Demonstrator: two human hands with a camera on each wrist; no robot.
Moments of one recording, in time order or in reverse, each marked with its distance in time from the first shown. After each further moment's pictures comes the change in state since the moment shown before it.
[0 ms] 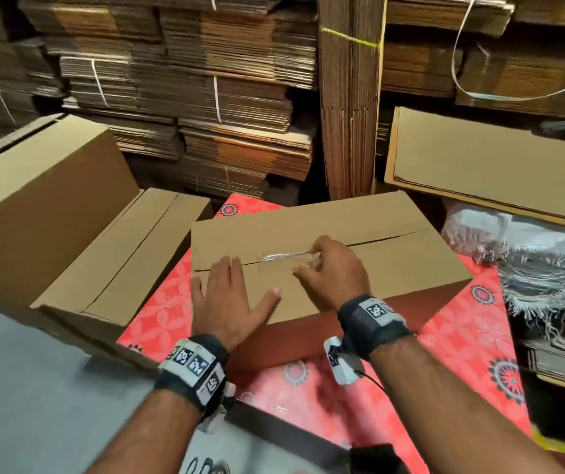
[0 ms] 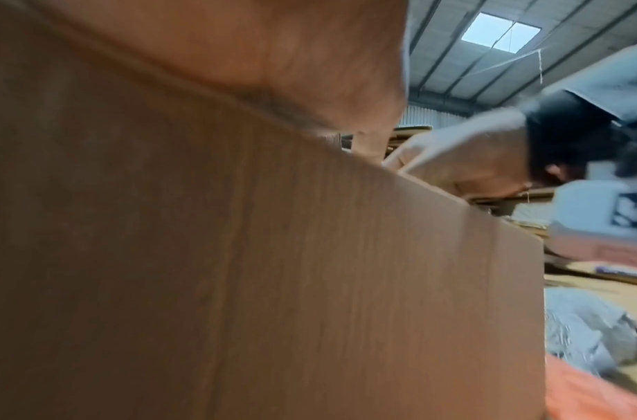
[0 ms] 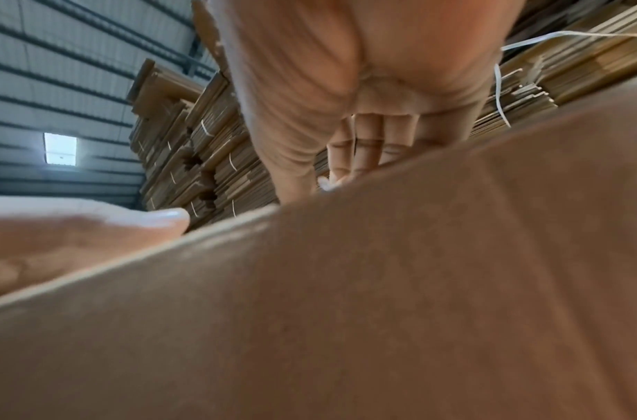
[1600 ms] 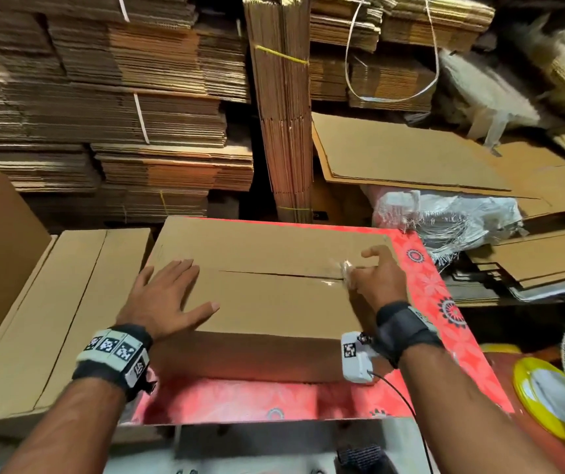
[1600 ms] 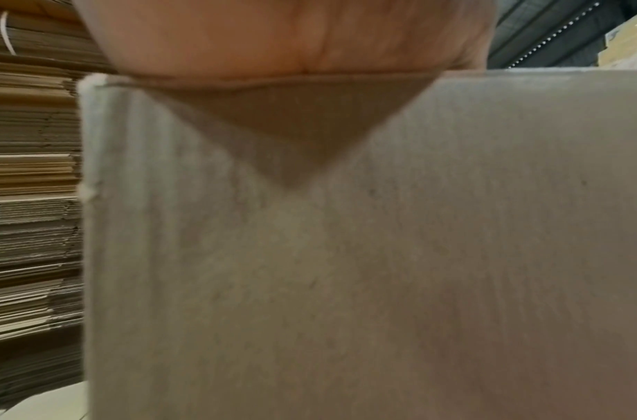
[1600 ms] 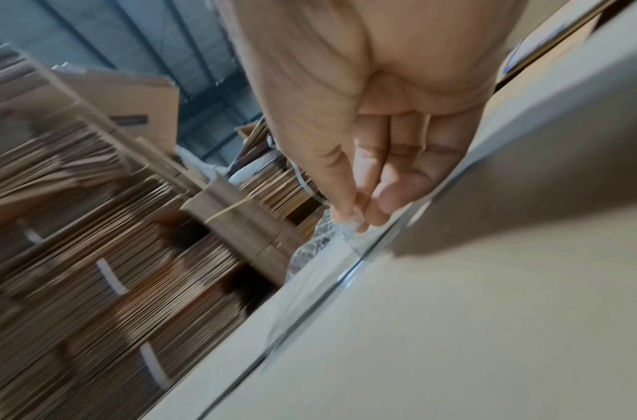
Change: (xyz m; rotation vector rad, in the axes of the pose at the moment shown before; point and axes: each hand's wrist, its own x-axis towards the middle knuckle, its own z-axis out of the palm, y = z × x) left_hand 0.128 -0.160 -0.038 0.189 -0.177 0.537; right_hand -0.041 -0.009 -0.015 0.274 0.361 0.769
